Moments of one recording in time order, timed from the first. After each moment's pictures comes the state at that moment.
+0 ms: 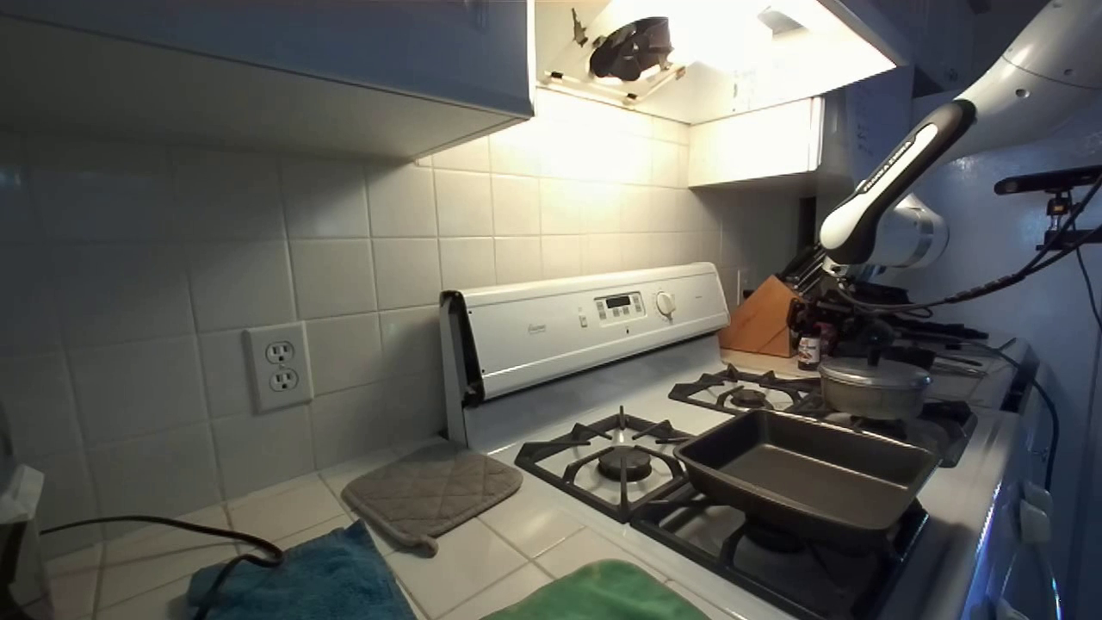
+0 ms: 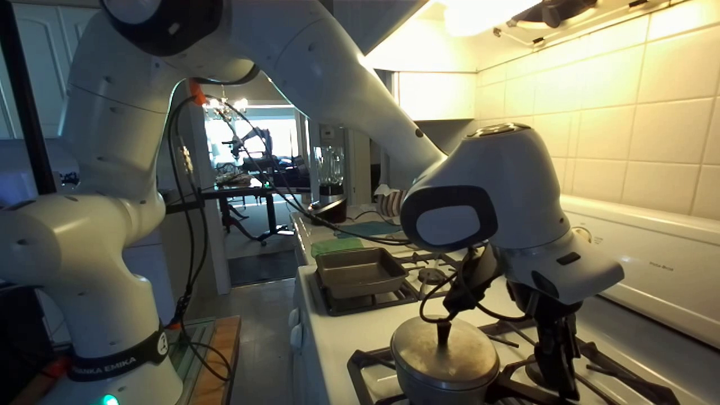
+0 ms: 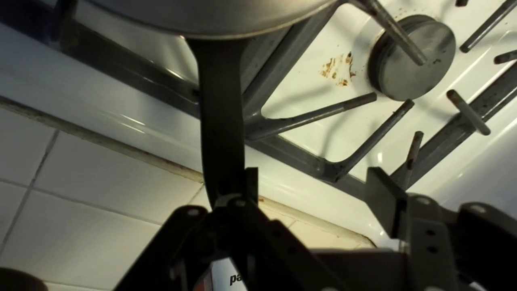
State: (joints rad) arm -0.19 0.41 -0.20 -2.02 0.30 2.79 0.28
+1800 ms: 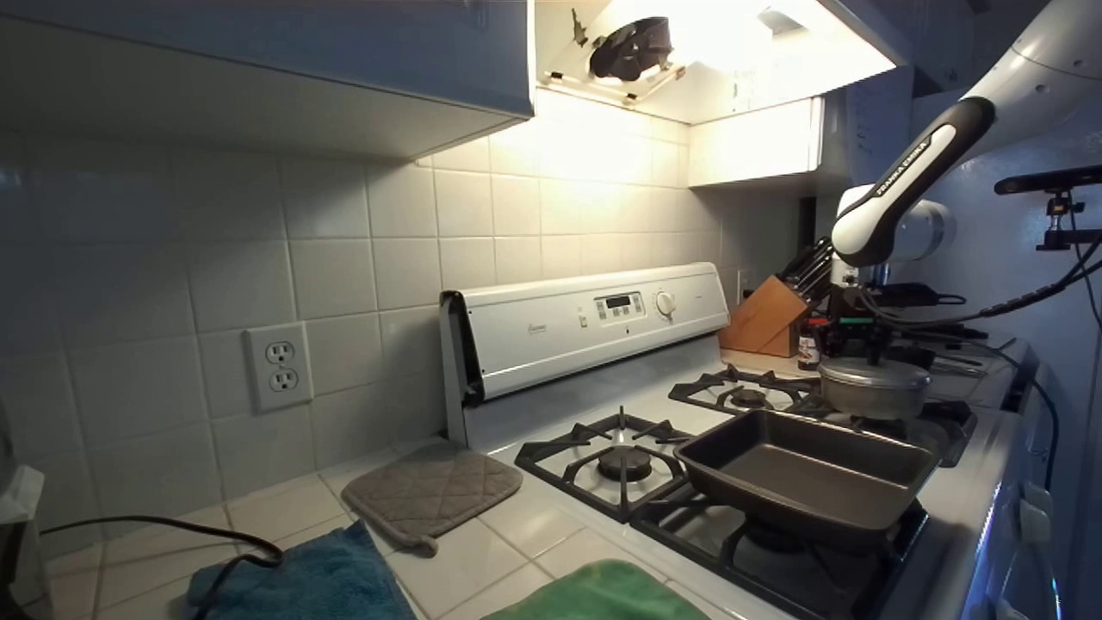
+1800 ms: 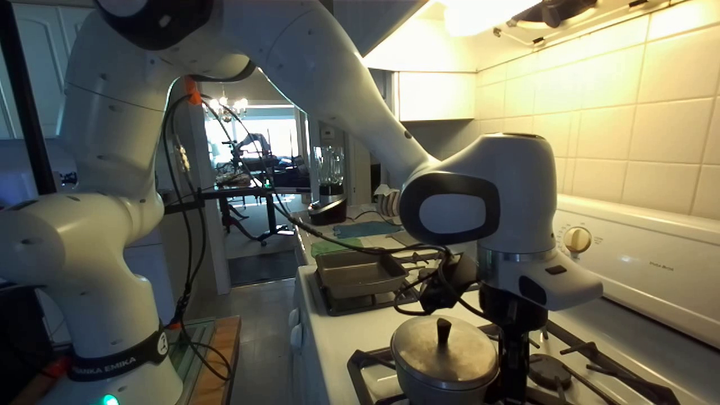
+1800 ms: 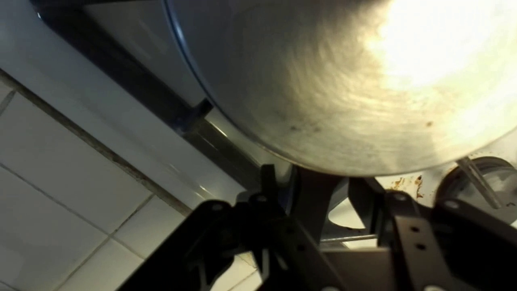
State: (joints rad) arm -0.16 0.38 -0.25 -2.04 0.08 2.50 0.29
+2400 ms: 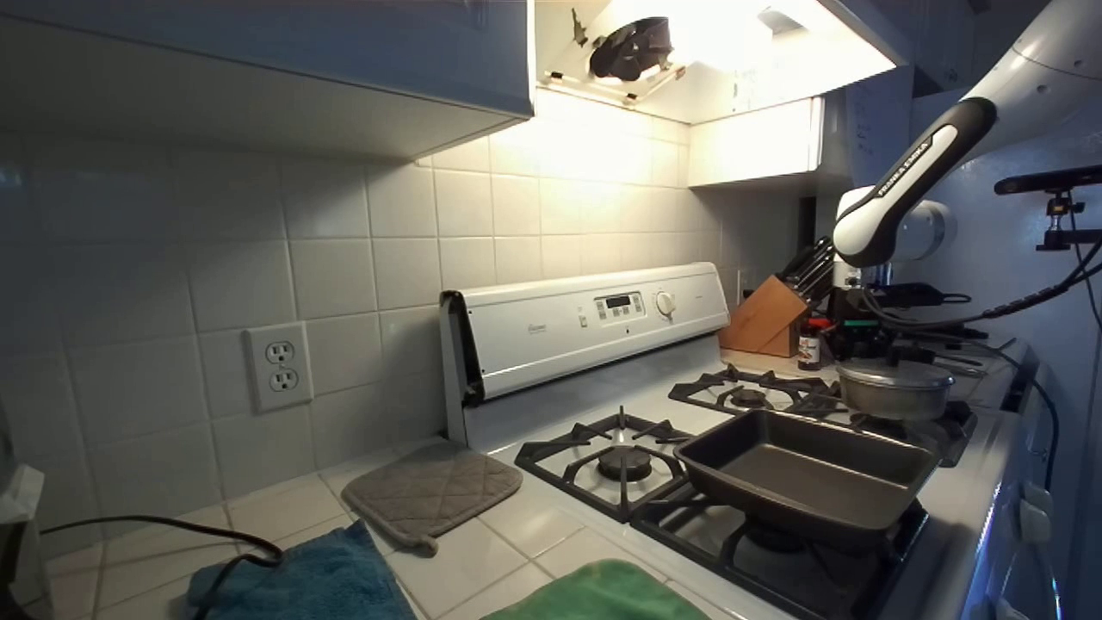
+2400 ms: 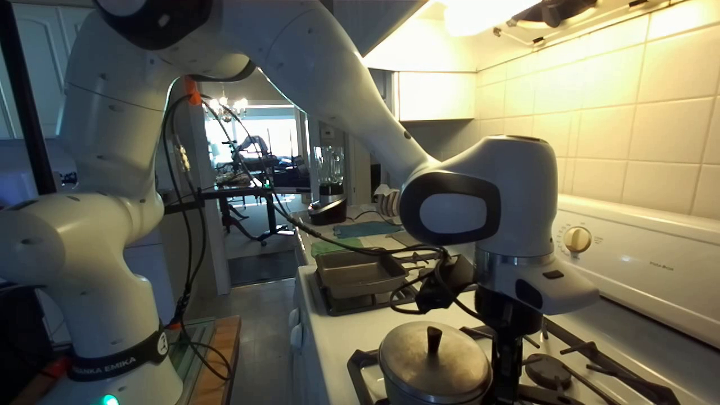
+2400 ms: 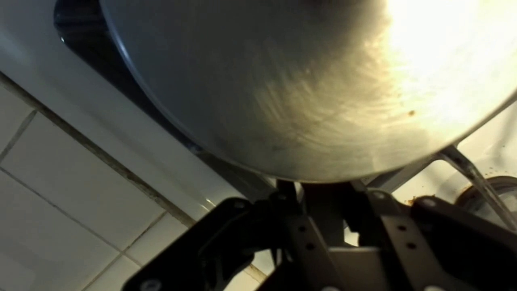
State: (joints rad) arm -0.16 0.38 -0.25 -2.04 0.06 2.45 0.31
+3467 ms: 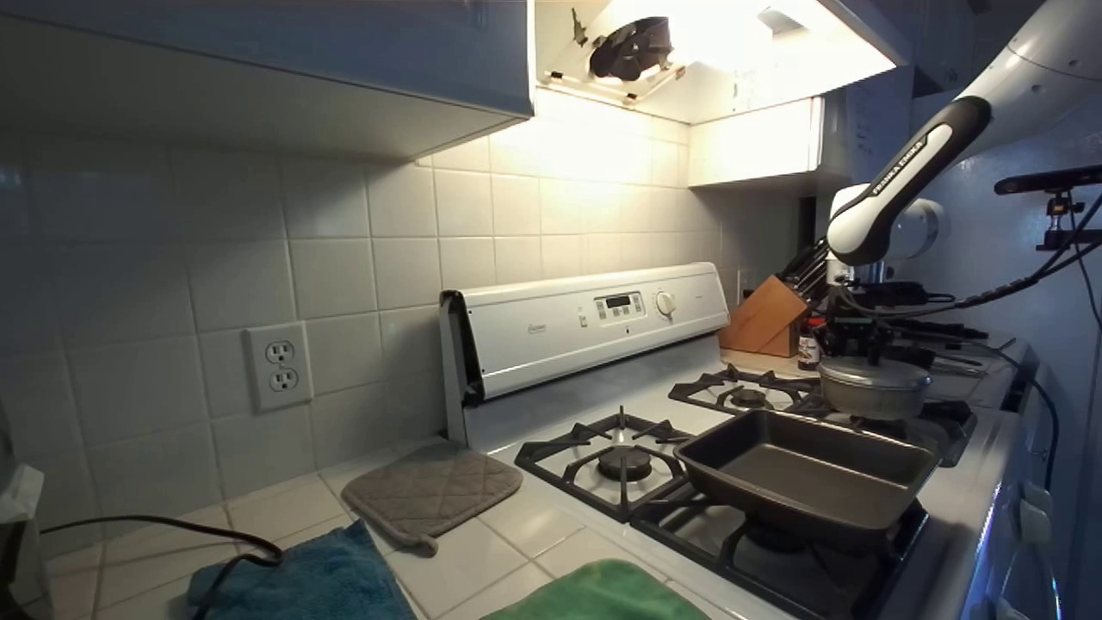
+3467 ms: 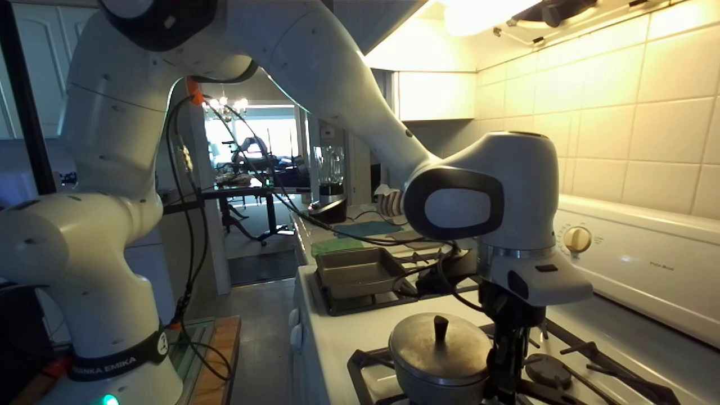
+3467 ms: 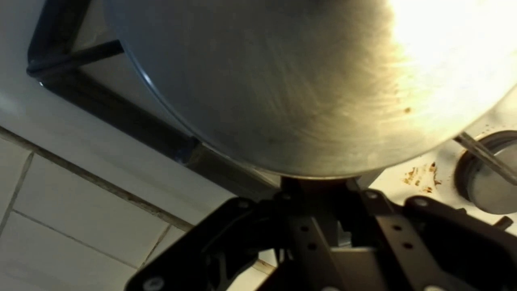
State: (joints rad) arm -0.14 0.39 -0.26 -2.02 0.06 2.45 0.52
